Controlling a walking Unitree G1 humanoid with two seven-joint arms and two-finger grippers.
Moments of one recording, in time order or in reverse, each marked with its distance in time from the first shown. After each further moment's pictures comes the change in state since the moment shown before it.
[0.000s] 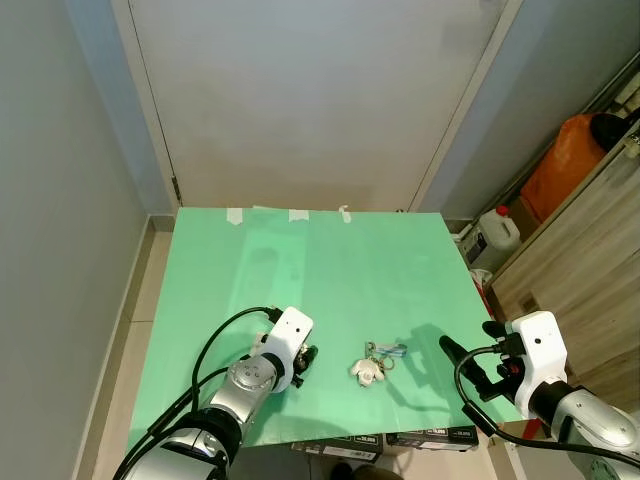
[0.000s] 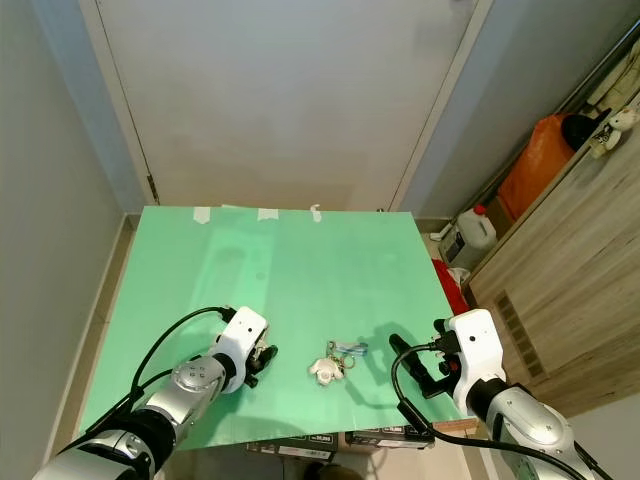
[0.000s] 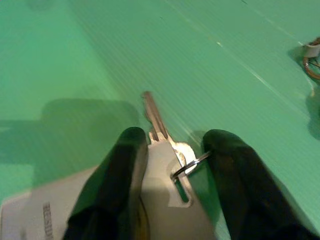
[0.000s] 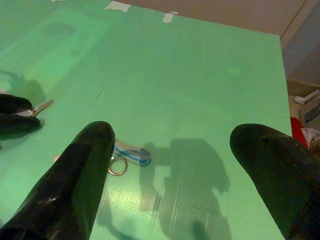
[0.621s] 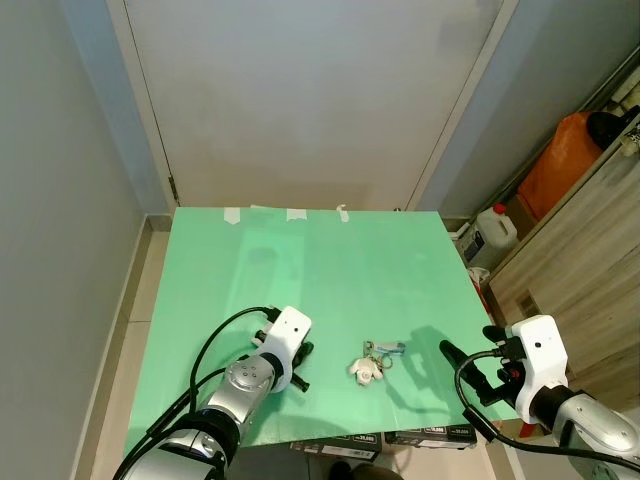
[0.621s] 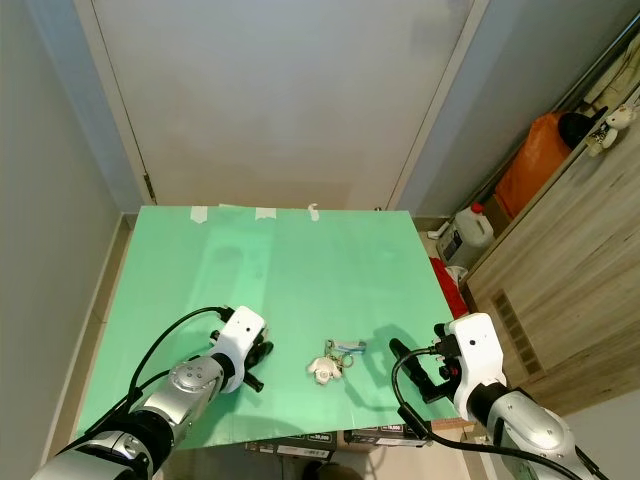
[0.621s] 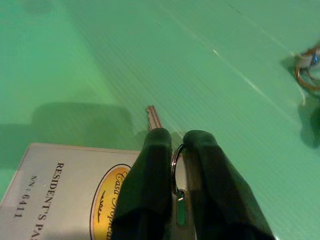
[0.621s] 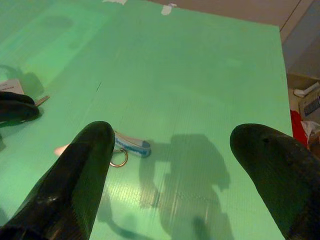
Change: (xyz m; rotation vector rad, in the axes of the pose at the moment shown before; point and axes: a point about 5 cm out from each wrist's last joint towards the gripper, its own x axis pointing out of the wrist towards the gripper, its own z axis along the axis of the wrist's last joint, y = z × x) left arm -0.002 0.004 0.002 -0.053 -0.052 0.008; right arm -0.002 0.001 -0.002 0.005 0.013 0.001
